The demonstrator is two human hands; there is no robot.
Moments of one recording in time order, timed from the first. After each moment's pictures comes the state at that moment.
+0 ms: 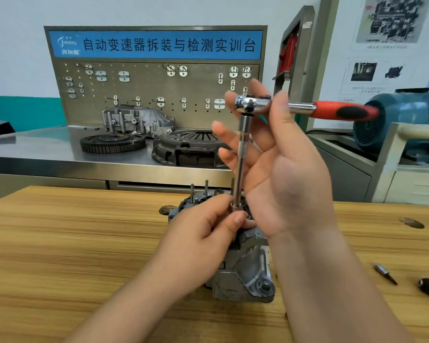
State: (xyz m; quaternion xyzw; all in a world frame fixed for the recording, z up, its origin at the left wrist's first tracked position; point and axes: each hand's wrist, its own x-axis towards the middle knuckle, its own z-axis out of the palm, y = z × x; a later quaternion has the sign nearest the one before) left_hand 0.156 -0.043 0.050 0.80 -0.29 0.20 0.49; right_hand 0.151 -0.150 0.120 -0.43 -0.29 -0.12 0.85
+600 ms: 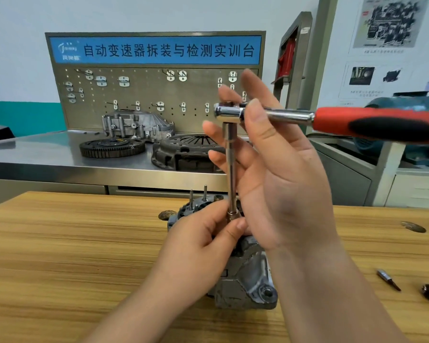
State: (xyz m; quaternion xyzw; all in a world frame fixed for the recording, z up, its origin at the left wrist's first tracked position) left_hand 0.159 -0.045 0.046 0.79 -0.28 0.23 0.50; right_hand 0.147 -0.145 0.120 -0.43 -0.33 -0.12 0.83
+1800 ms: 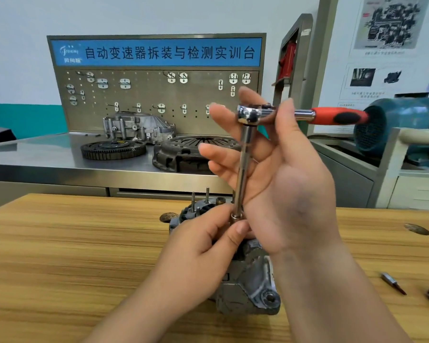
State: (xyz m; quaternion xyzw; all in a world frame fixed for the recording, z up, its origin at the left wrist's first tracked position) left_hand 0.154 -0.043 0.051 0.79 -0.29 0.22 0.49; right_hand 0.151 -0.150 0.119 -0.44 -0.33 -0.09 0.83
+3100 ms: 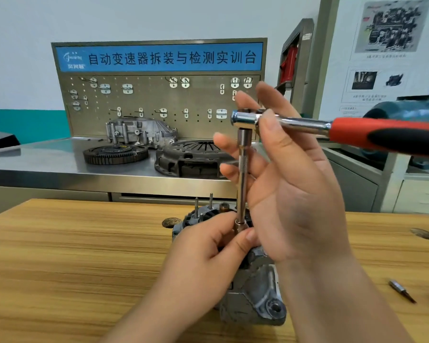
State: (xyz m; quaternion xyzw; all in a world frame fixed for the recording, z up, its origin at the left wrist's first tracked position) left_hand 0.156 -0.043 0.048 0.79 -0.28 0.21 0.50; right_hand 0.151 -0.146 0.118 -0.41 -0.34 -0.14 0.84
